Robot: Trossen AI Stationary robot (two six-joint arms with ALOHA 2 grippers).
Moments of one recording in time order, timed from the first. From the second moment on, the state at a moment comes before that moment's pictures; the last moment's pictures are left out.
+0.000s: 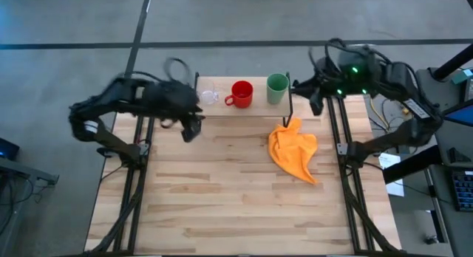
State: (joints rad) left arm 0.02 1.42 1.98 -1.38 -0.27 -0.31; right arm -0.29 1.26 1.86 -1.14 0.00 0.21
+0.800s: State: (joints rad) left arm 0.01 0.66 0.98 -0.43 -0.17 -0.44; right arm -0.09 0.45 0.72 -0.24 0.00 0.39
